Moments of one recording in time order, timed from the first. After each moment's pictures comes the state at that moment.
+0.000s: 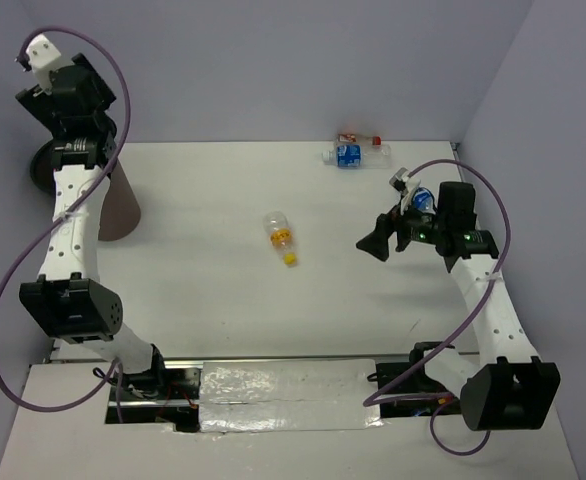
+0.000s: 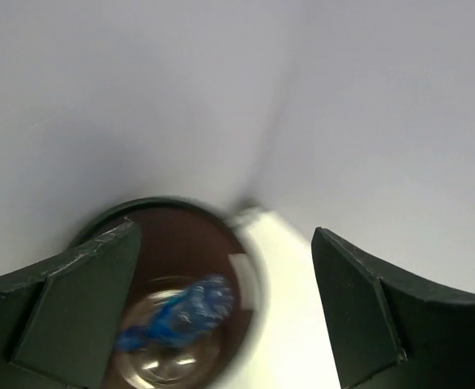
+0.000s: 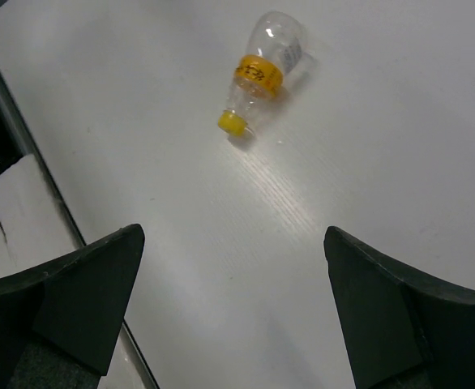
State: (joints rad) left arm 0.14 1.59 1.73 -0.20 -0.68 -0.18; right arm -0.02 1.03 0.93 -0.56 -0.93 -0.31
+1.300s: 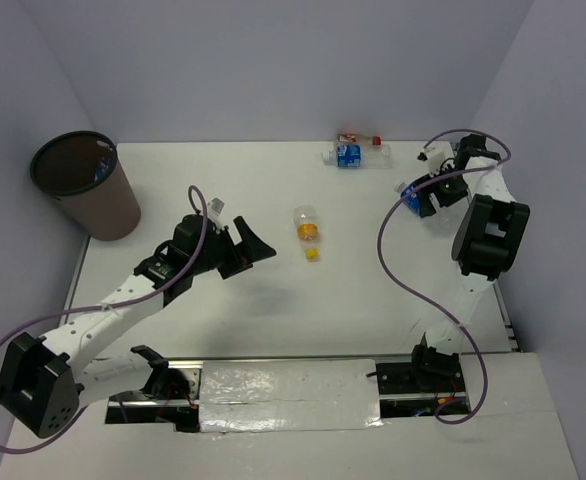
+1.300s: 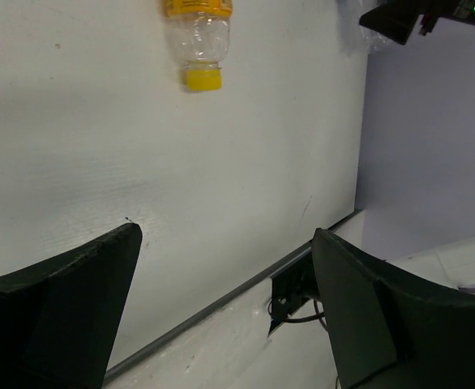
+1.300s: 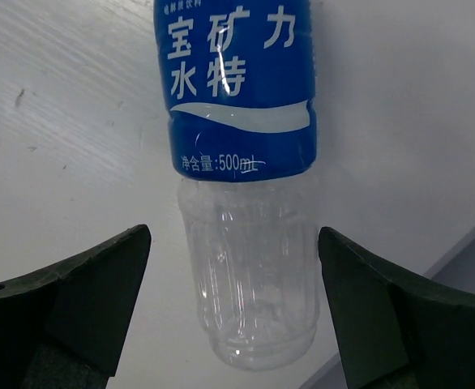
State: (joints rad) left arm -0.53 1.08 0.71 -0.17 0.23 -0.97; right arm -0.30 2.11 1.77 -0.89 -0.32 -0.77
